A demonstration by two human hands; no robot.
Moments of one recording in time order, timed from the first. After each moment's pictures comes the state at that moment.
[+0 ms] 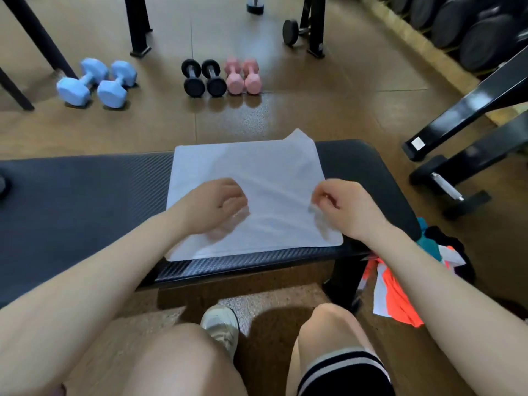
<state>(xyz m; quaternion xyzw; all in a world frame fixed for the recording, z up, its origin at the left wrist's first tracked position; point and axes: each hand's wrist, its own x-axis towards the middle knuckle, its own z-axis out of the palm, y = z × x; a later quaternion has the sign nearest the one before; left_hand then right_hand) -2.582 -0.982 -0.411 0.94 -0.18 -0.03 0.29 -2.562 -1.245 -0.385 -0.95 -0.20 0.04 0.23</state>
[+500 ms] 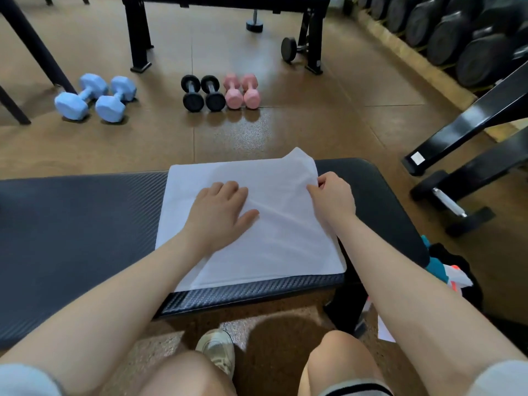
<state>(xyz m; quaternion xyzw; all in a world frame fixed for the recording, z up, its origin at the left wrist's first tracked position) -2.549 -1.000 -0.441 0.99 -0.12 0.07 0.08 -2.480 -1.214 -0.430 -0.96 0.07 0.00 0.28</state>
